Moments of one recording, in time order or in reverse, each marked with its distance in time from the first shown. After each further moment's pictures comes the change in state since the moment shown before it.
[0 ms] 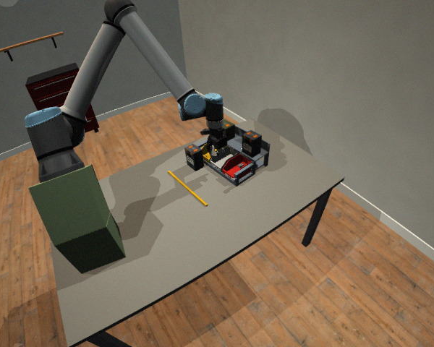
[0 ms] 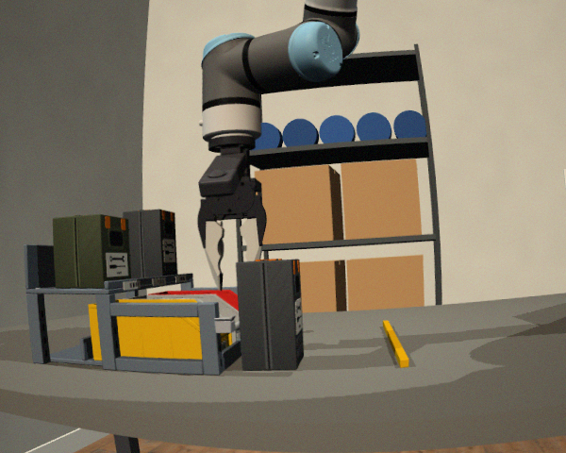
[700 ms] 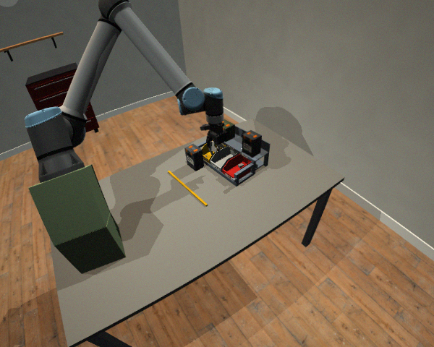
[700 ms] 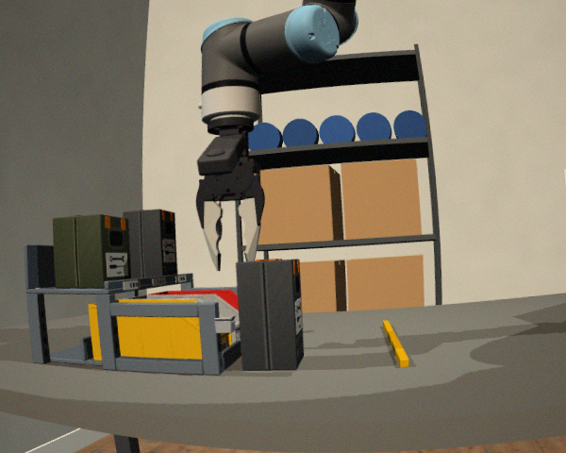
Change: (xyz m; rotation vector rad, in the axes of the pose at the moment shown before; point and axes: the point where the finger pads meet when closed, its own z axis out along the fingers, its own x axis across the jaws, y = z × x) arm 0.001 0.000 -0.029 0.000 0.000 0.000
